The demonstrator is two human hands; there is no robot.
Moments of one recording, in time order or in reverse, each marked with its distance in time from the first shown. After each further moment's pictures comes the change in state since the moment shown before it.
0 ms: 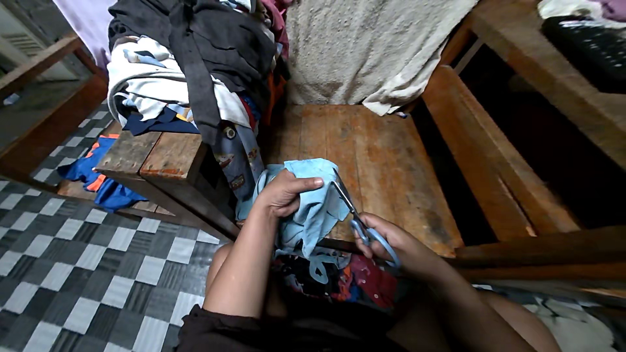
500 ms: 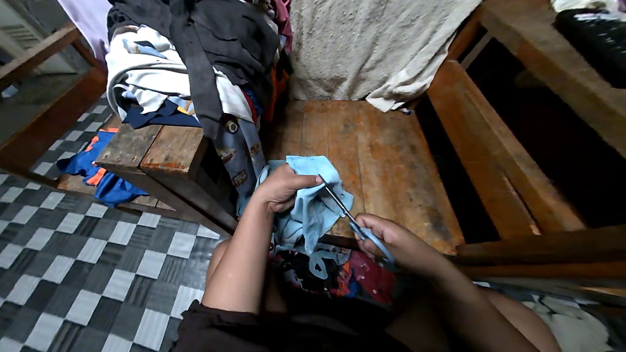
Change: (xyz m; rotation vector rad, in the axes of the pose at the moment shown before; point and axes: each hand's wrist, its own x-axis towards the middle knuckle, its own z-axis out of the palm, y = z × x) left_hand -0.004 0.010 -0.002 0.161 0.061 -0.089; right_hand 0.002 -0.002 -0.003 -0.108 -0.041 0.126
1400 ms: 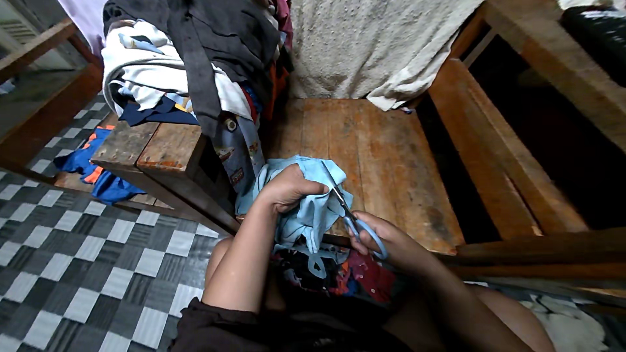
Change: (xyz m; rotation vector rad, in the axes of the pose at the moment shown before) left_hand 0.007 -0.004 0.005 0.143 -0.068 -0.022; right_hand 0.006 -0.005 0.014 0.118 0.045 -0.015
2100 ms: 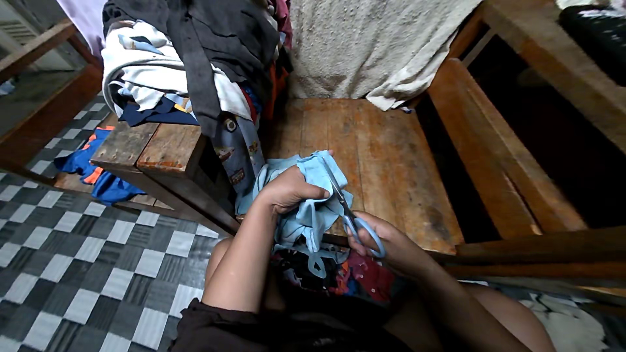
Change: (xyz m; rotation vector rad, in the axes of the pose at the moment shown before) left_hand 0.000 -0.002 -0.002 0.005 -0.087 0.020; right_hand -0.001 -0.001 0.009 0.169 0.042 -0.009
